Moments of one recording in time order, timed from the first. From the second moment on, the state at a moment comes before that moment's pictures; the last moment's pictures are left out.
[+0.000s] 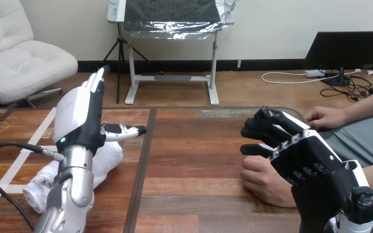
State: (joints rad) left arm -0.36 0.28 -0.07 0.50 0.63 -0.07 0.30; right arm 0.63 -0.16 0.14 -0.49 0.27 -0.58 0.32
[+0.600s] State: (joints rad) left arm -0.36 0.28 -0.12 0.51 0.68 0.10 0.31; right arm 0.63 -0.15 0.14 -0.49 0.27 -0.59 0.32
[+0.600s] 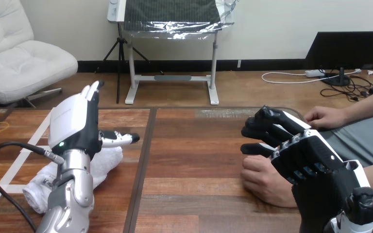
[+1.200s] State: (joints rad) left arm -0.36 0.28 -0.15 0.50 0.68 0.25 0.27; right arm 0.63 -0.15 0.14 -0.49 0.28 -0.59 0.32
